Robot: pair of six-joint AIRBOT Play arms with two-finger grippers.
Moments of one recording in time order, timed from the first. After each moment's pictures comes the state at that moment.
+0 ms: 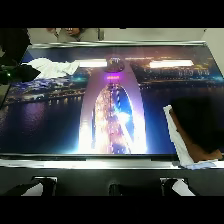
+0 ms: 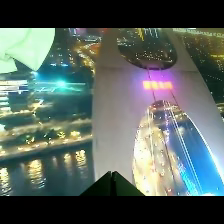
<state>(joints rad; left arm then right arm) 0.15 -1.19 1.46 1.04 -1.05 -1.31 -0.82 -1.17 1.23 -1.42 1.80 1.38</state>
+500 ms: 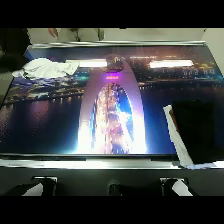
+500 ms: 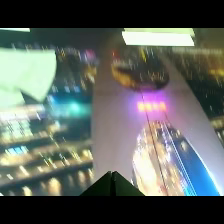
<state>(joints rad) 0.14 -1.18 1.62 1.10 -1.06 -1.33 -0.78 -1.14 1.34 -1.62 1.57 1.25</state>
